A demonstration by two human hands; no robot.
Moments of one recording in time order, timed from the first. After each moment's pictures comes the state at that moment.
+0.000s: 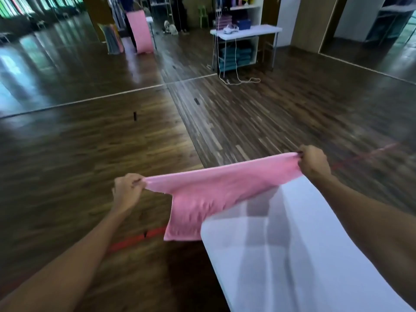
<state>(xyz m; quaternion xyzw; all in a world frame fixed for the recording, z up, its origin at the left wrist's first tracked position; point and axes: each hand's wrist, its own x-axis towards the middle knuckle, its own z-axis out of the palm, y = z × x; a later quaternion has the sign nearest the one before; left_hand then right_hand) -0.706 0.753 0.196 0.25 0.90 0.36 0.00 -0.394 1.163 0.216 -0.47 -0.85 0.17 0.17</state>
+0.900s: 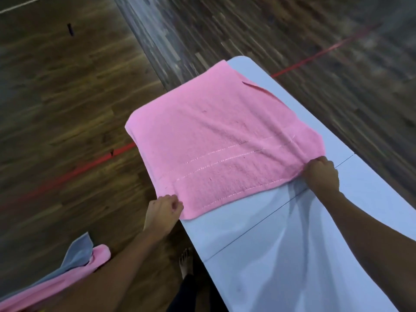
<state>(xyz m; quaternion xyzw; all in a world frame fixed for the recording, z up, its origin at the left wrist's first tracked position) -0.234 0.728 0.011 0.41 0.89 0.09 0.20 0.056 1.073 -0.001 -0.60 -0.79 0.13 -0.04</state>
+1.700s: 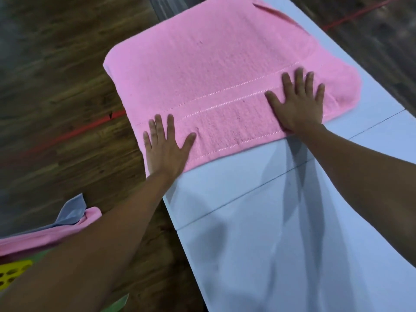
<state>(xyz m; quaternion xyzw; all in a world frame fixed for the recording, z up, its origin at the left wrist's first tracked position) -0.192 0.798 -0.071 0.31 0.95 0.04 0.07 -0.029 1.092 -0.063 -0.44 -0.89 0.10 -0.01</state>
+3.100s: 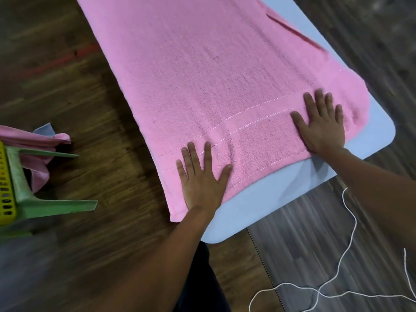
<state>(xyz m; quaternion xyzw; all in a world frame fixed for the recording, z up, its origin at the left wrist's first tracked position) 0.417 0.602 -0.062 0.33 0.94 0.04 0.12 0.553 0.897 -0.051 -0.45 -0.89 0.12 -0.03</state>
